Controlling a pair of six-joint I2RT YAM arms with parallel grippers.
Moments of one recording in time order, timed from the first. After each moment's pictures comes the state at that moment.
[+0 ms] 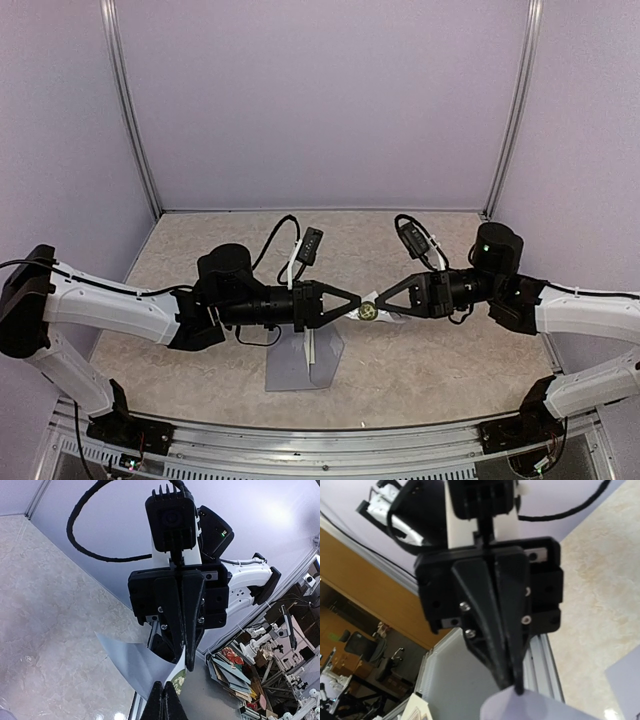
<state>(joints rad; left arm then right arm) -1.07 1.53 0.81 0.71 0.39 -0.69 0.72 1.16 0.62 0.47 -0.99 0.75</state>
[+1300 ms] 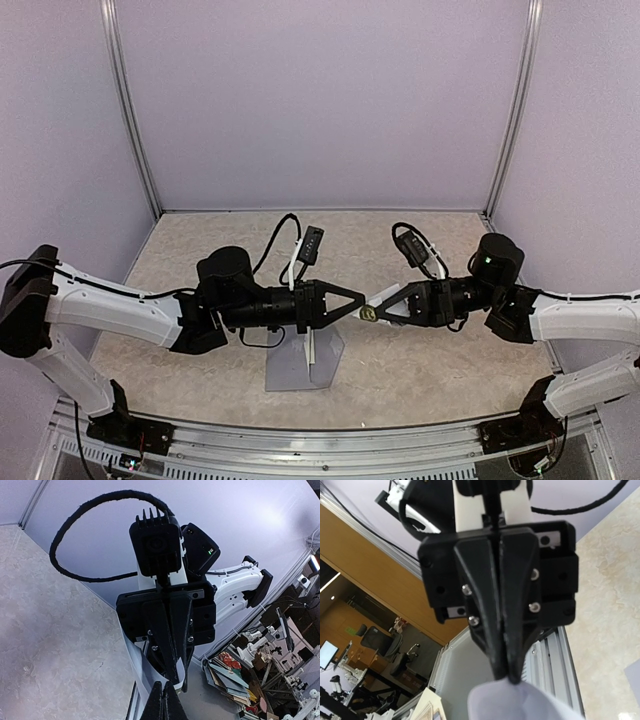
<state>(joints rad) -1.10 1.54 0.81 0.77 0.37 -0.70 0.74 1.18 0.54 0.66 -1.02 0.83</state>
